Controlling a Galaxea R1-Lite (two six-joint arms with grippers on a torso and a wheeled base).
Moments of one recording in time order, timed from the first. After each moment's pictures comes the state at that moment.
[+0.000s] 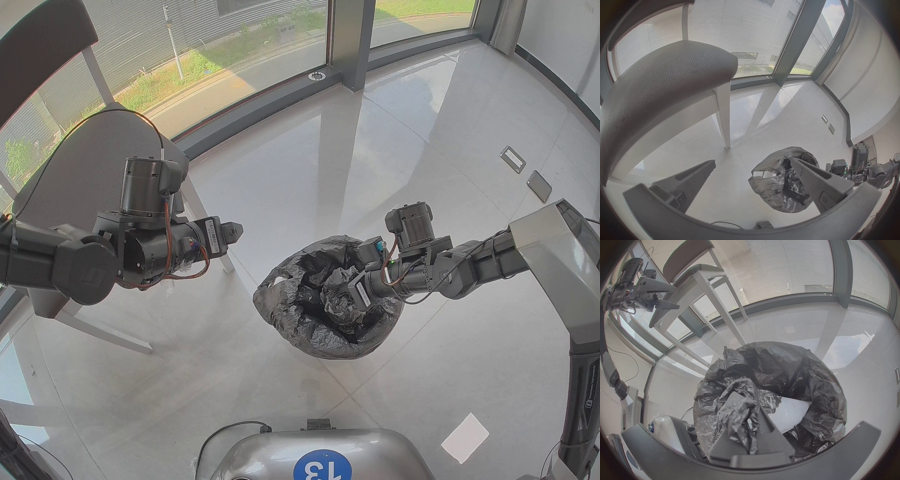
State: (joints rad) left arm -0.43 1.79 -1.14 -0.21 0.21 -0.36; right arm 0.45 2.28 -1.49 -0.16 0.27 -0.24
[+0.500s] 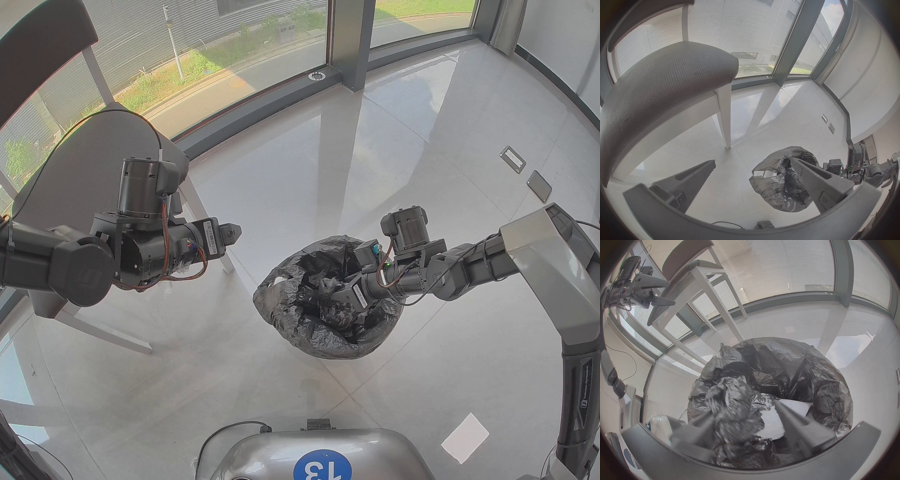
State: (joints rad) left arm -0.43 1.77 -1.13 -0.21 0.21 -0.35; right arm 0.45 2.32 -1.52 -0.16 0.27 -0.25
